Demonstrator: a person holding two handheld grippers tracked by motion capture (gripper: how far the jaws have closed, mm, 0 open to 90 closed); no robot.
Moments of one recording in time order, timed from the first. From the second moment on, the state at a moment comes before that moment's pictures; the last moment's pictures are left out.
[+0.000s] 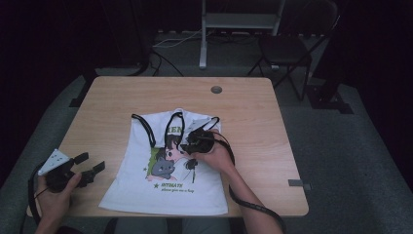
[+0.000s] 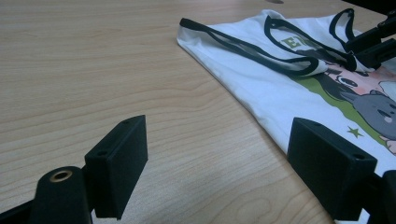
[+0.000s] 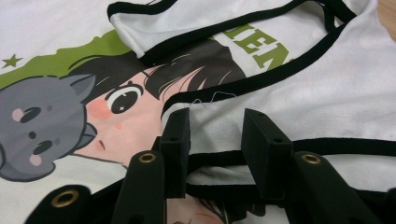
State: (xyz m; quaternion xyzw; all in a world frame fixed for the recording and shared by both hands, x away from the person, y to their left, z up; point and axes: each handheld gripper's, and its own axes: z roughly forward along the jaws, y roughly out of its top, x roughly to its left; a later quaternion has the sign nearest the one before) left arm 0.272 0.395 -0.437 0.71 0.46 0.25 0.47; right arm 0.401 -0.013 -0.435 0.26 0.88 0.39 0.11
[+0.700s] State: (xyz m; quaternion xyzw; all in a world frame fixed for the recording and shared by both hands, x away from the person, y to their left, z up) left arm 0.302 0.394 -0.428 0.70 0.45 0.23 0.51; right arm 0.408 -0.102 -0.421 0.40 0.80 0.43 0.12
